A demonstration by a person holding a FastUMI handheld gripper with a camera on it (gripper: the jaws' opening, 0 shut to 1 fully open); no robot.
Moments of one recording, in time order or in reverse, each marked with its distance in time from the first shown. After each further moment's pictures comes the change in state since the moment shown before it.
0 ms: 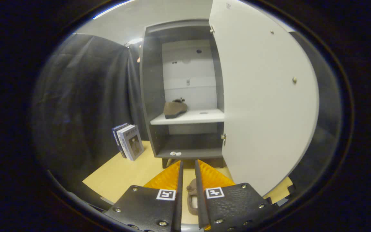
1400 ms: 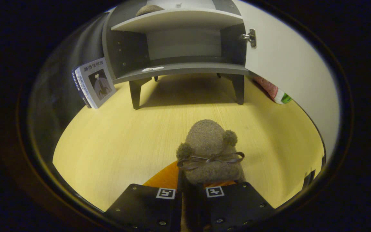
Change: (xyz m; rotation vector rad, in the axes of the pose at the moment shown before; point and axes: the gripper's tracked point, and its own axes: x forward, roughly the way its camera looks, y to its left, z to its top) arm 0.180 -0.019 -0.227 0.009 0.427 -0.115
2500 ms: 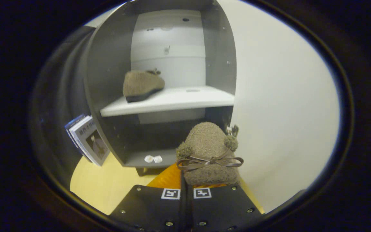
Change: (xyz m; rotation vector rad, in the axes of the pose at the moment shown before) arm -0.124 0.009 0.260 0.072 -0.373 -0.151
